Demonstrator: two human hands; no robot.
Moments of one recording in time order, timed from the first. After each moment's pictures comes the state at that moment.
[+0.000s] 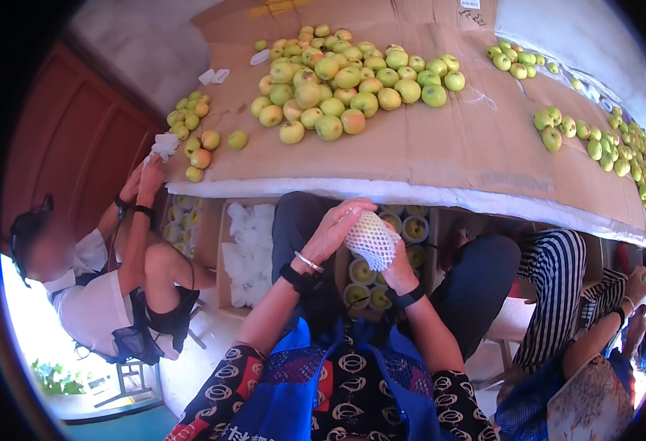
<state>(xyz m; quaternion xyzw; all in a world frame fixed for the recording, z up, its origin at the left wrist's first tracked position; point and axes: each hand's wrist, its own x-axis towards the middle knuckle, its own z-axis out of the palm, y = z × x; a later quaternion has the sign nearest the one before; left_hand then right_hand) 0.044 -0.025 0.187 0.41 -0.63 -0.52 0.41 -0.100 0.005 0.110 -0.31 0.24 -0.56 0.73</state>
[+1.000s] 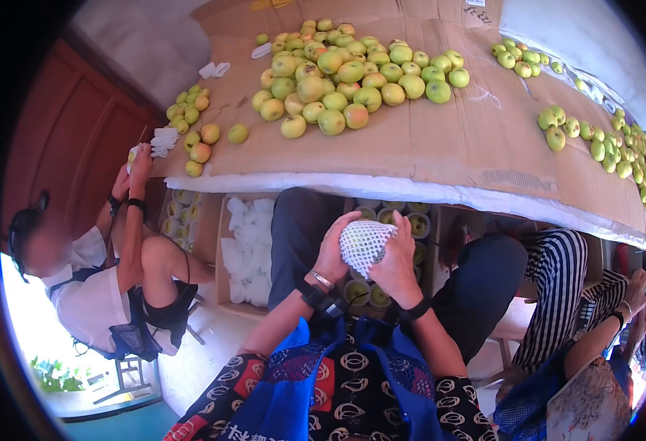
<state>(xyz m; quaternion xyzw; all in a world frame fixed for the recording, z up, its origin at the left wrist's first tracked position) 0.034 0.007 0.131 0.36 -0.18 -0.72 0.56 -0.109 0.028 0.155 -0.72 0.54 -0.36 0.24</state>
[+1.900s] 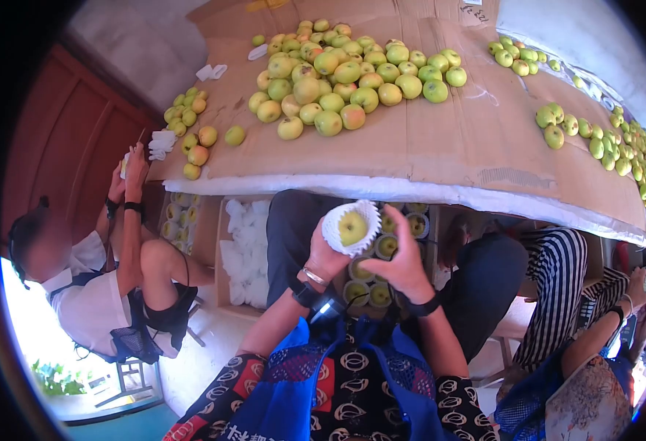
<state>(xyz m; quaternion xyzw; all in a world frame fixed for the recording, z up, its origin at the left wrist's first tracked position) 0.048 -0.002 0.132 0.20 -0.08 -0.82 0.53 -0.126 0.015 0.163 -0.61 0.38 -0.52 0.46</state>
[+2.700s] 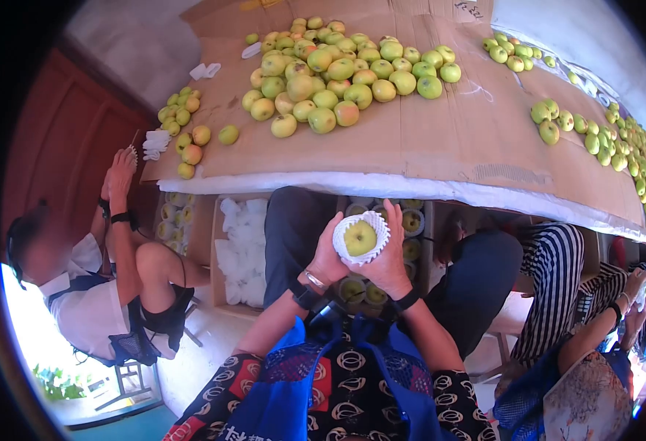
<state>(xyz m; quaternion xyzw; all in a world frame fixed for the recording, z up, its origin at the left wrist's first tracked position) 0.026 0.010 0.162 0.18 -0.05 -0.87 0.45 -0.108 0.021 0.150 -0.70 0.49 -0.45 0.25</state>
